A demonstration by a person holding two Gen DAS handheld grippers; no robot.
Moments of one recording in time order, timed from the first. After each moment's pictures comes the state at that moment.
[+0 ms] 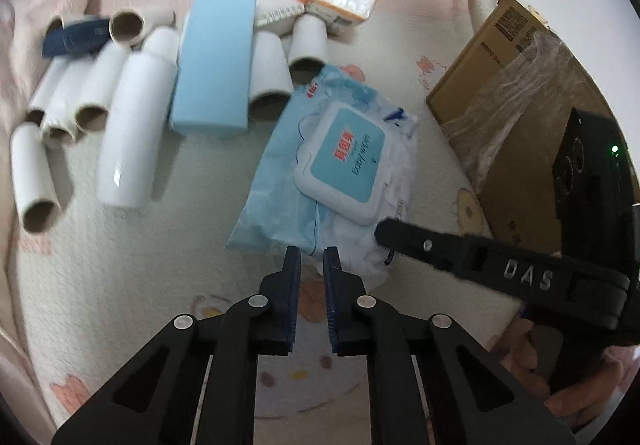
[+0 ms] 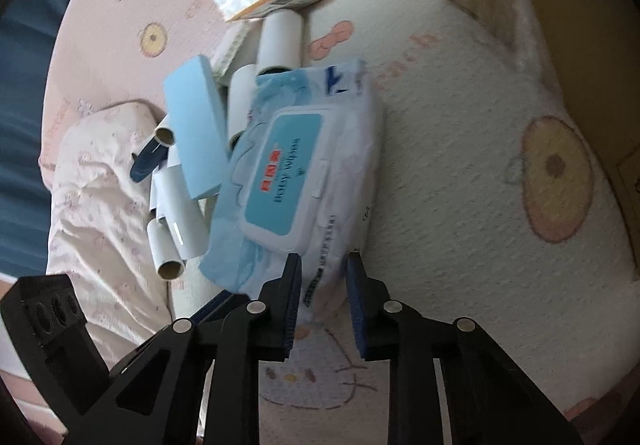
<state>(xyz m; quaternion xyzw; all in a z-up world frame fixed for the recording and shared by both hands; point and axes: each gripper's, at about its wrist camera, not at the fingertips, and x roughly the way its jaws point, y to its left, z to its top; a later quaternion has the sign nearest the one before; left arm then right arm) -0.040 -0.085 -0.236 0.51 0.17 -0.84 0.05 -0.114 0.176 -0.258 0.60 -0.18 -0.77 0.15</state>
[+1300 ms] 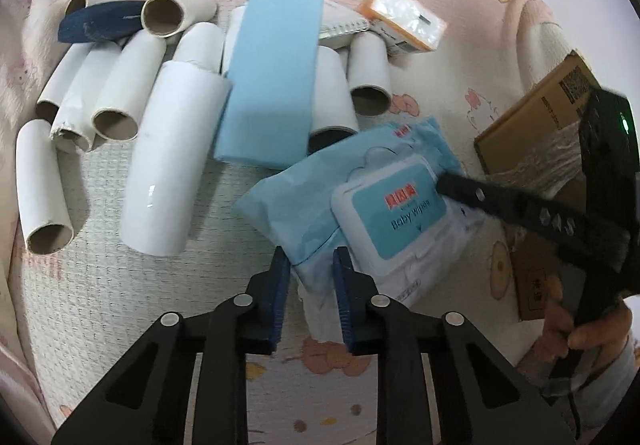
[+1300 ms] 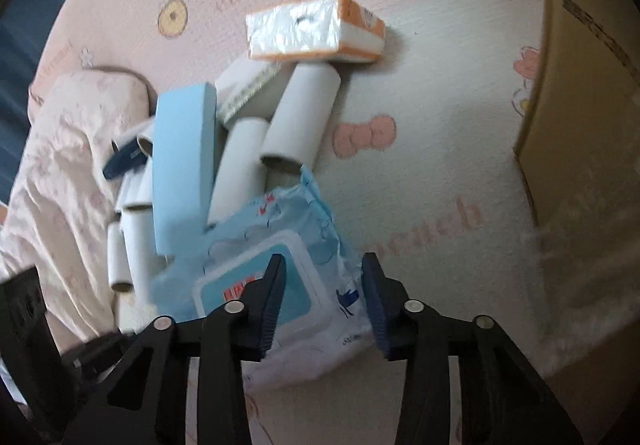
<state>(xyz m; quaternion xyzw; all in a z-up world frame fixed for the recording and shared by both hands) -0.065 -0.125 -0.249 0.51 0.23 -0.82 0.09 -0.196 0.157 -0.240 0.57 -0.03 -0.80 0.19</state>
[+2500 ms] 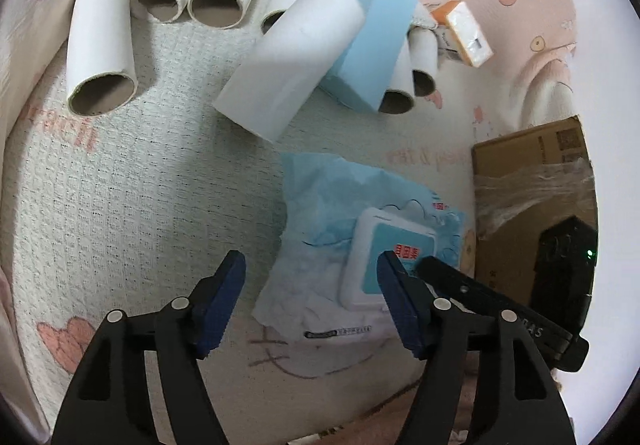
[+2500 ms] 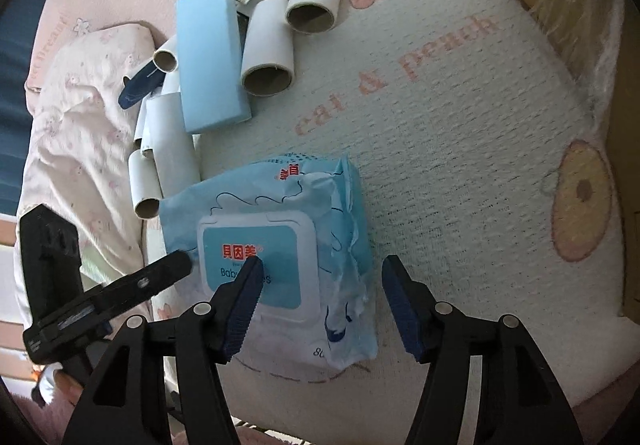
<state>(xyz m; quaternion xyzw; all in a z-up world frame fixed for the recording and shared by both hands) 0.010 -0.168 -0.264 0.53 0.39 -0.75 0.07 -0.112 0.146 -0.260 0.66 -0.10 -0.73 0.18</state>
